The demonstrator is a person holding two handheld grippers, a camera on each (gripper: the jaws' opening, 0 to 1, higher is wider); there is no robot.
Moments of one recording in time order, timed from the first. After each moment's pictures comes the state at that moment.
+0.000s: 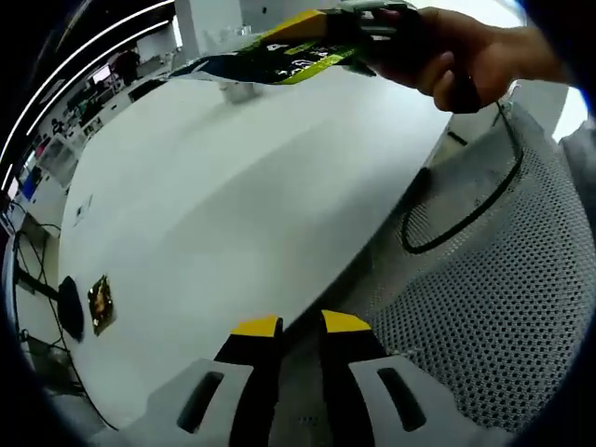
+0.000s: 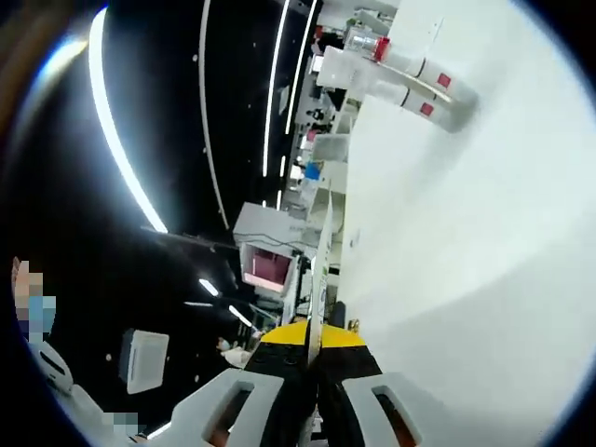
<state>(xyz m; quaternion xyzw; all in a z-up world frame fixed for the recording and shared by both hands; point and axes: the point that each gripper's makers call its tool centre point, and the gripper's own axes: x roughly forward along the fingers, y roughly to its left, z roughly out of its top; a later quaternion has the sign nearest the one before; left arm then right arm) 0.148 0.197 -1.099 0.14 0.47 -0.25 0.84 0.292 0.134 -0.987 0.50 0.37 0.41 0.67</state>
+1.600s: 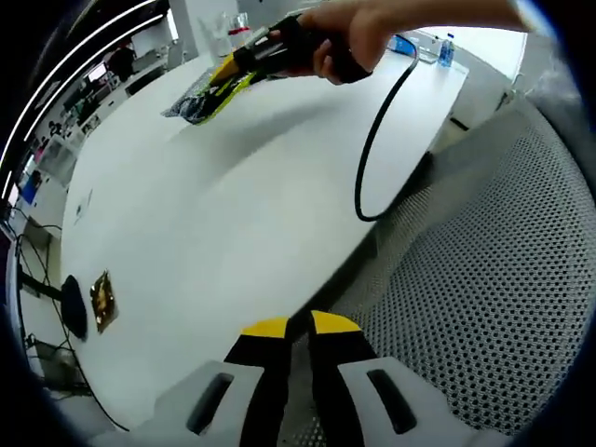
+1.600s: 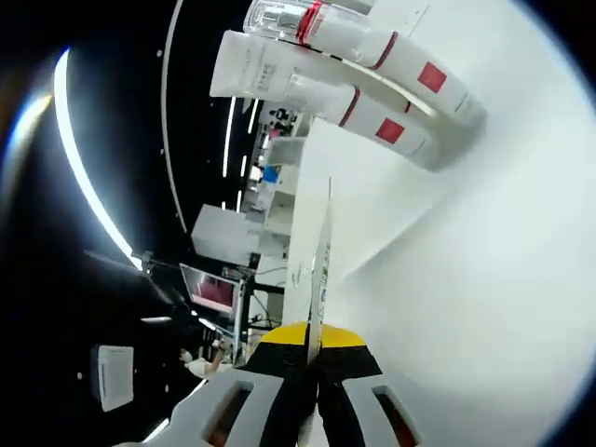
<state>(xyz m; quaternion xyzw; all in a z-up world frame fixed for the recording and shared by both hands) 0.143 0.201 -1.106 0.16 0.48 -0.24 0.82 0.407 0.157 -1.050 0.46 0.42 0.34 0.71</state>
